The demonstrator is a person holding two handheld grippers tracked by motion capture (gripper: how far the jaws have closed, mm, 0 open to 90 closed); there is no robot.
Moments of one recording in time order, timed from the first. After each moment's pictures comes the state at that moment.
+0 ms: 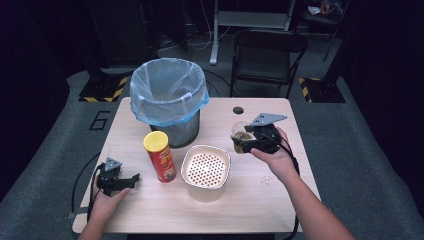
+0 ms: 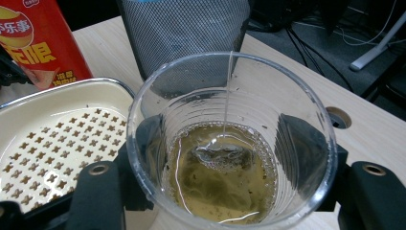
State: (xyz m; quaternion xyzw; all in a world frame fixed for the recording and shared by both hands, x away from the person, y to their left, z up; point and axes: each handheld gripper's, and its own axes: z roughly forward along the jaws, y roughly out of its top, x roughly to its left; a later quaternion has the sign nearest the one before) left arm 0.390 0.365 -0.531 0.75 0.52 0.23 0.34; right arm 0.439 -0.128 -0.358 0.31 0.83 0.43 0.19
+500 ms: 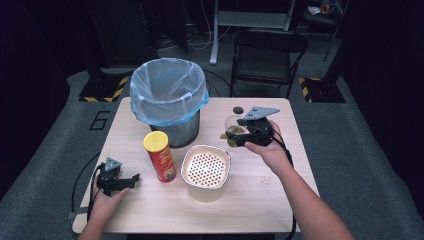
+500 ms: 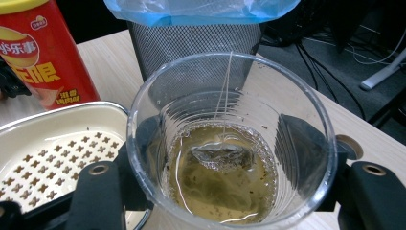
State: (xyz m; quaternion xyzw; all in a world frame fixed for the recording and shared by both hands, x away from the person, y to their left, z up) left arm 0.390 0.365 -0.531 0.75 0.52 0.23 0.34; right arm 0.459 -0.112 -0.354 0.28 0.83 0.45 0.19
